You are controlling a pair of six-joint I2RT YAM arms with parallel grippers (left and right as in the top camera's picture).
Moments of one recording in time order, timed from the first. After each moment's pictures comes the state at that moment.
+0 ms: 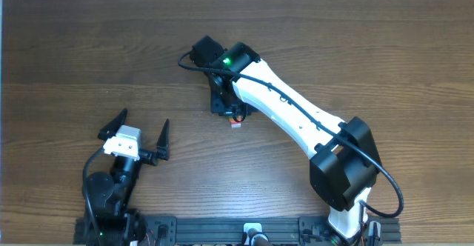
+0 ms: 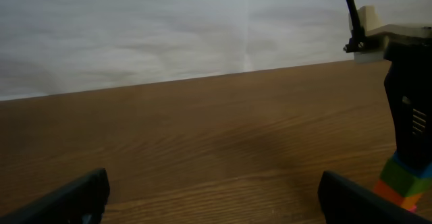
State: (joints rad) left arm -0.03 0.01 0.02 -0.07 0.21 0.03; right arm 0.74 1.97 1.71 -1.27 0.01 0.72
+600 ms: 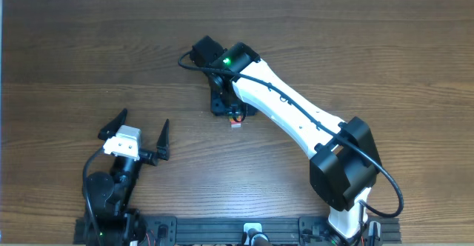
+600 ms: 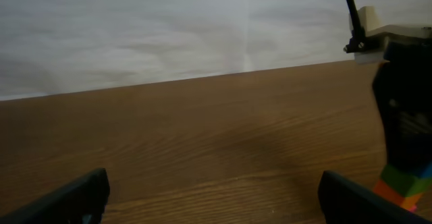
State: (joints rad) left arm -0.03 0.01 0.02 -0.07 0.21 0.03; right arm 0.74 1.97 1.71 -1.27 0.00 0.73
